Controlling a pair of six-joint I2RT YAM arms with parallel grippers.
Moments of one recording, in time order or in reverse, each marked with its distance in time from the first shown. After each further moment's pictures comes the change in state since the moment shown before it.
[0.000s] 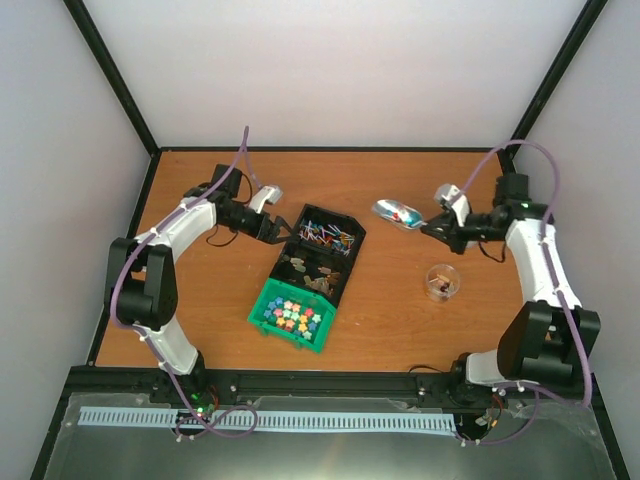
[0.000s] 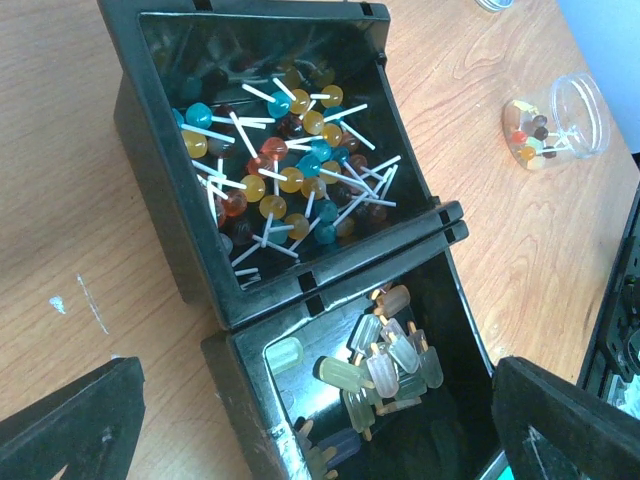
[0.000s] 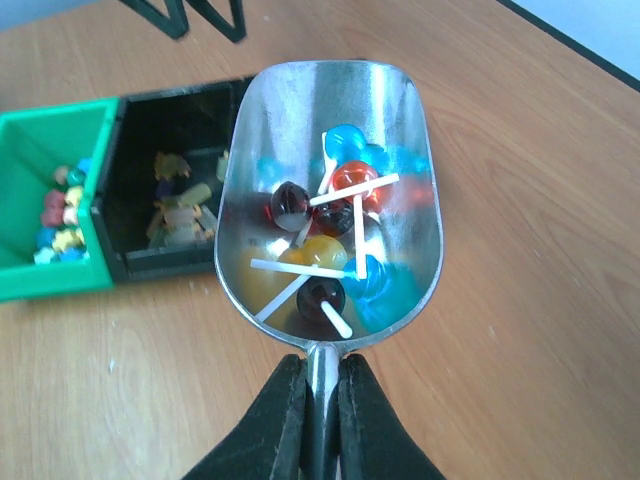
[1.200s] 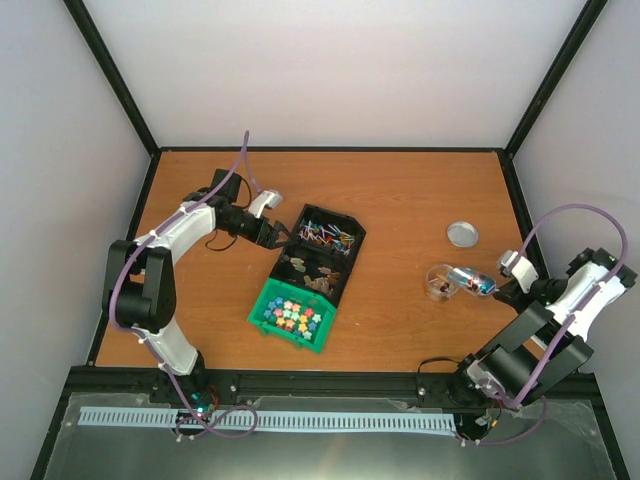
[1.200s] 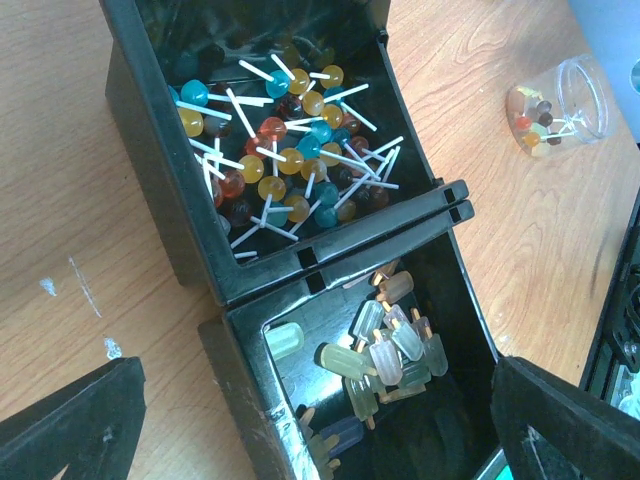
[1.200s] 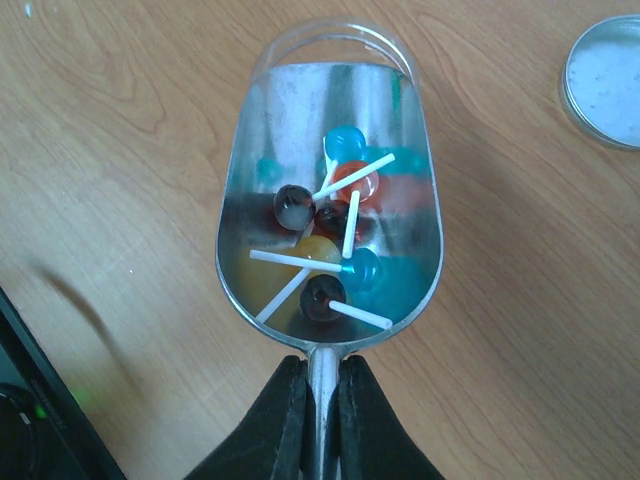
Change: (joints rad) left arm 0.000 -0.020 -0.052 0.019 0.000 0.017; right arm -0.784 -0.101 -0.153 -0.517 0.364 -0.819
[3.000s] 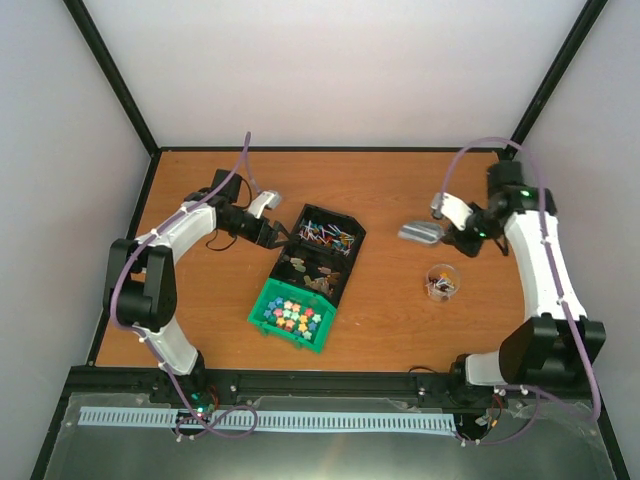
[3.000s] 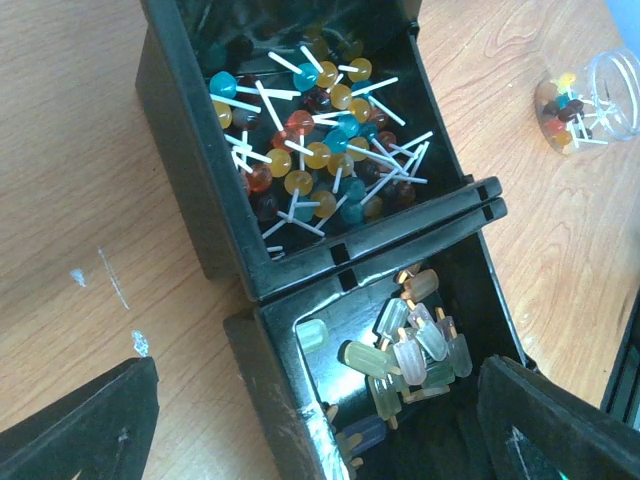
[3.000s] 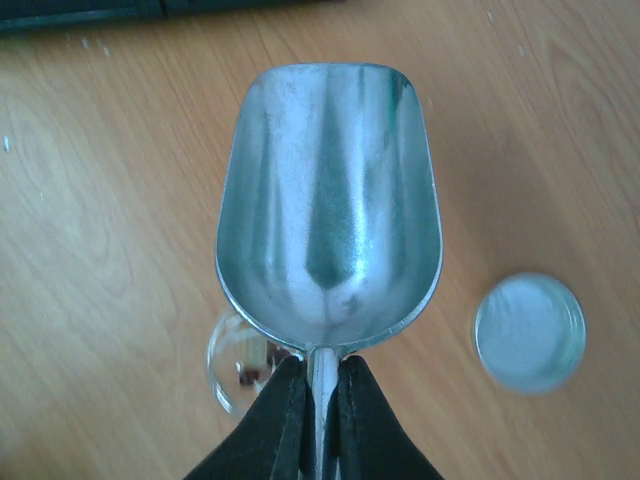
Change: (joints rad) left arm 0.000 0.004 0.000 0.005 -0.040 0.000; right arm 0.760 0.039 0.314 0.168 0.223 0.658
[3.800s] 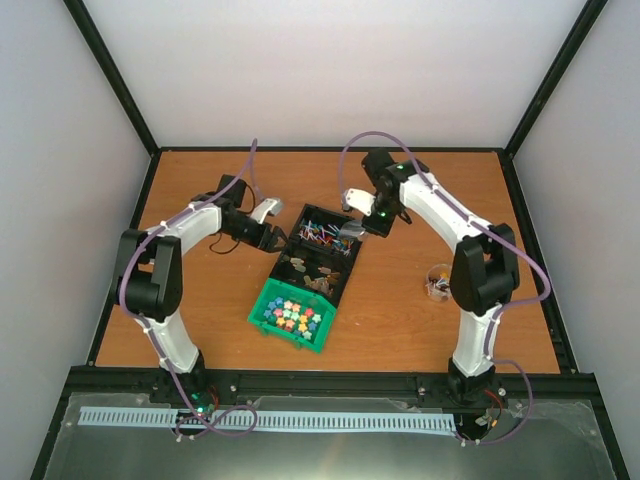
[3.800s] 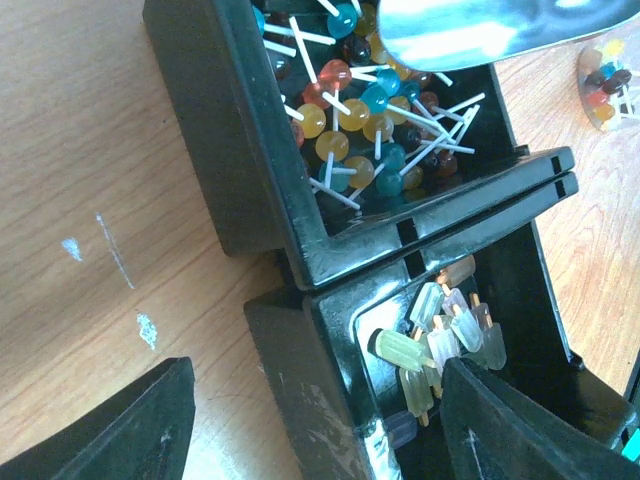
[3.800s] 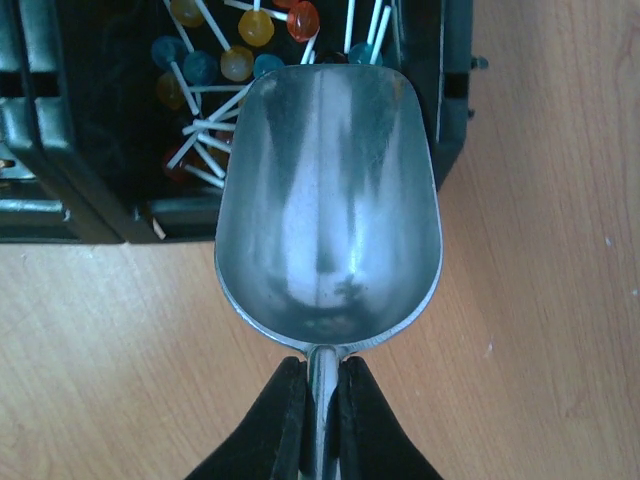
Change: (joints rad) left arm -0.008 0.074 -0.007 0.007 -0.018 0.011; right arm 0.592 0.555 0.338 0.154 0.267 0.394
